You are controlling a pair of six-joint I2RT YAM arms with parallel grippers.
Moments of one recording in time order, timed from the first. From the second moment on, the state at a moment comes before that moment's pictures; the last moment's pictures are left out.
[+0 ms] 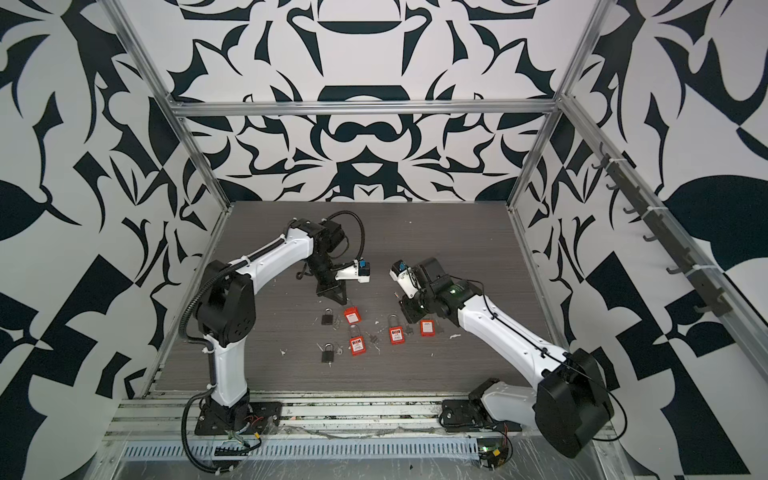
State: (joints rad) left arm -0.56 2.02 1.68 -1.33 0.49 0.96; right arm 0.57 1.21 0.84 -0.59 -0.19 -0.01
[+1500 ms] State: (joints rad) left arm -0.28 1.60 1.23 -0.50 0.56 0.50; right arm 0.76 1.59 0.90 -0.30 -0.15 0.52
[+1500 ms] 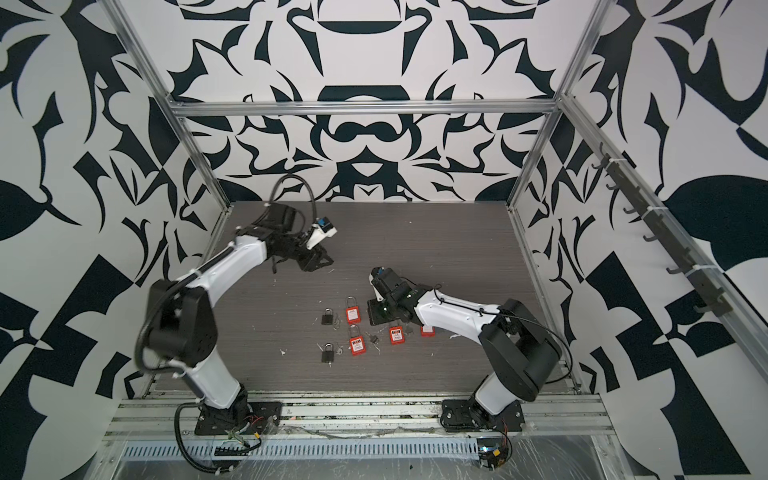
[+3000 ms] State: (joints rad) left arm -0.02 1.61 0.21 1.01 0.01 0.00; right arm 0.23 1.53 0.24 0.82 0.34 -0.09
